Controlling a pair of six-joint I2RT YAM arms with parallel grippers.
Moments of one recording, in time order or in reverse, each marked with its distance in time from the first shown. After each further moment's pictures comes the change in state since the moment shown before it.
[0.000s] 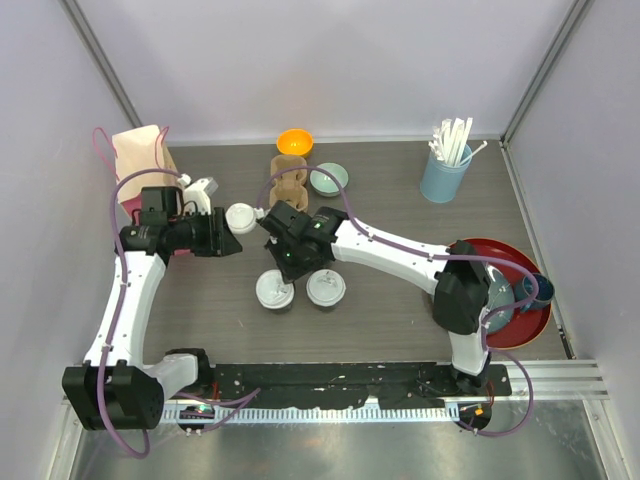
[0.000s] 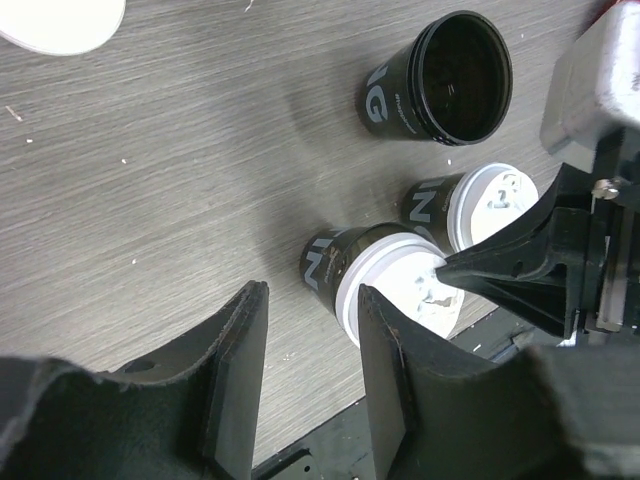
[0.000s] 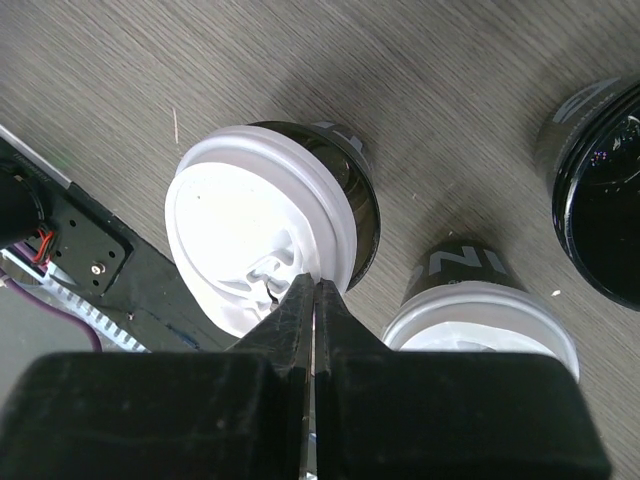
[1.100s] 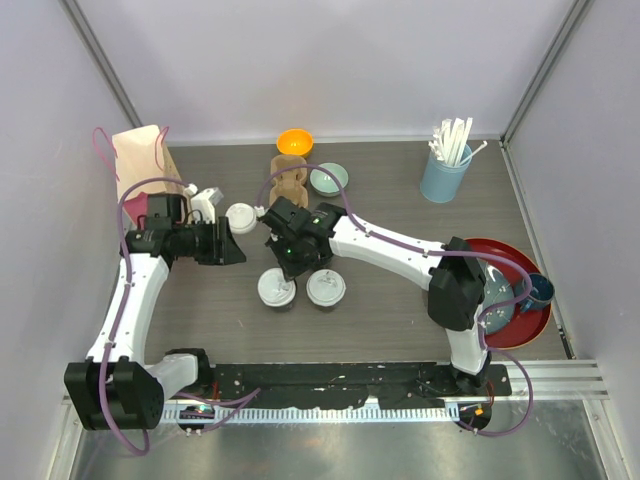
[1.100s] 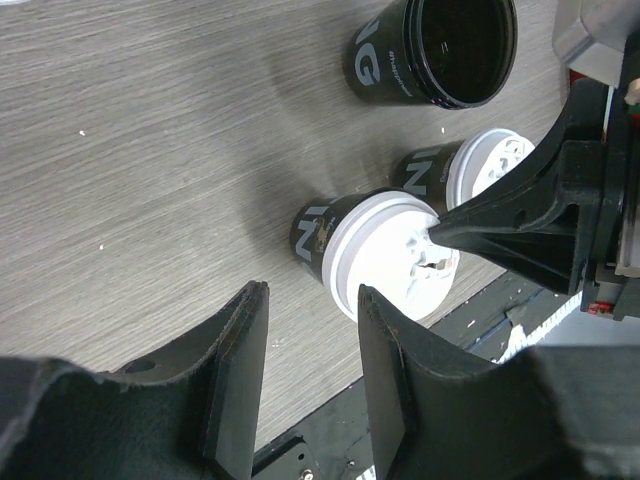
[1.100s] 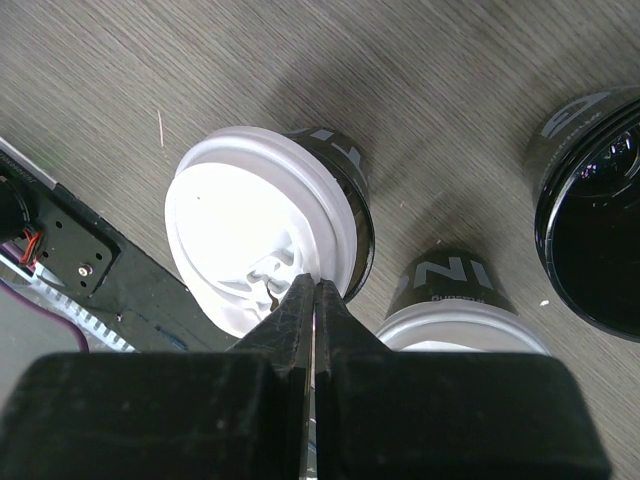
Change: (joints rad) left arm 0.001 0.000 -0.070 -0.001 0.047 0.025; right arm -0.026 0.039 0.035 -0.017 -0.026 -0.038
